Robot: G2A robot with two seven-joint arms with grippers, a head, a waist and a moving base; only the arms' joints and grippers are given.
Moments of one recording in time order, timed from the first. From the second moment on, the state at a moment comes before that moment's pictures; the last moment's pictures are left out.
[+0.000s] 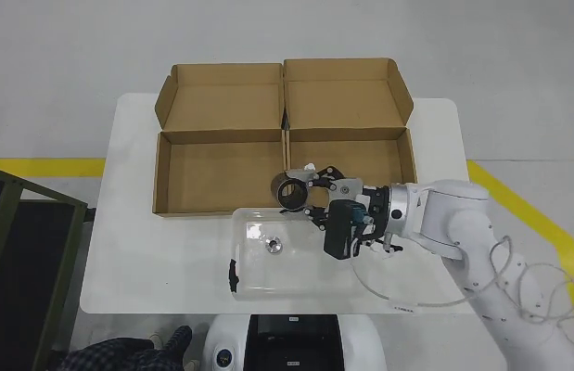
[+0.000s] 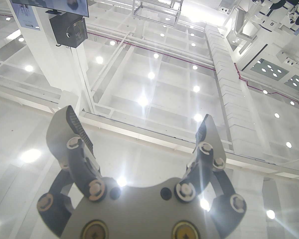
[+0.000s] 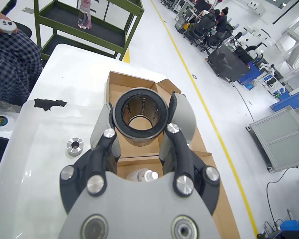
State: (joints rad) left arm -0.11 -0.30 -0.54 -1.19 3.07 0.29 0.07; right arm -0.97 -1.06 1.10 -1.99 -1.38 -0.87 0.05
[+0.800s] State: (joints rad) left arm -0.11 -0.30 -0.54 -1.19 3.07 0.29 0.07; right arm -0.91 -1.07 1.05 -2.00 -1.37 -0.84 0.02
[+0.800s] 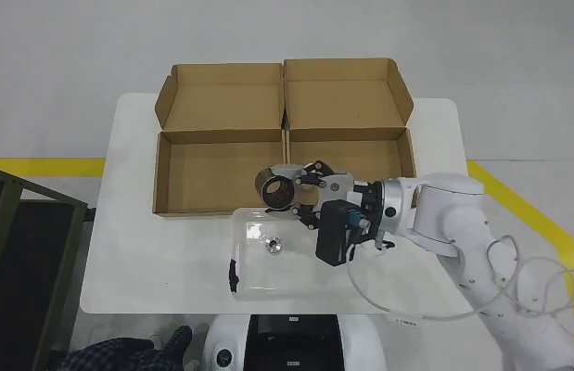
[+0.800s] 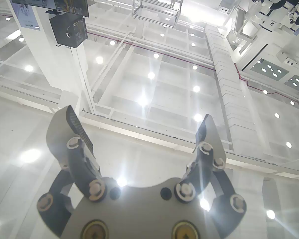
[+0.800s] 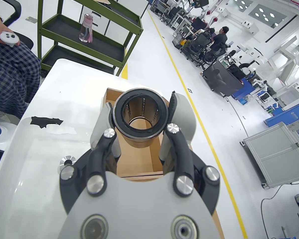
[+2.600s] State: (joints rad) left arm -0.11 -0.30 -0.54 -1.19 3.07 0.29 0.07; right arm -0.65 -1.26 0.66 -1.34 -1.34 -0.73 0.07
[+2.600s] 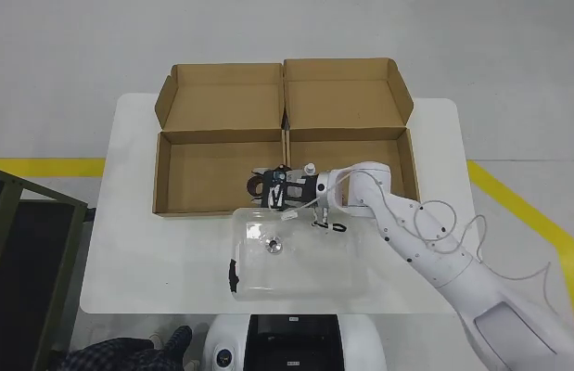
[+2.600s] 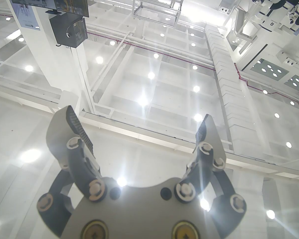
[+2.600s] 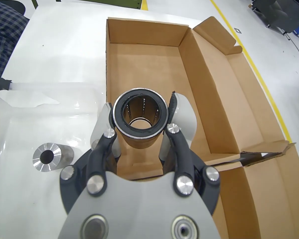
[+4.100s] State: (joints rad) left arm -0.11 -0.30 -0.54 -1.19 3.07 0.29 0.07; right arm -0.56 -1.34 0.65 -1.19 -1.39 -0.76 0.16
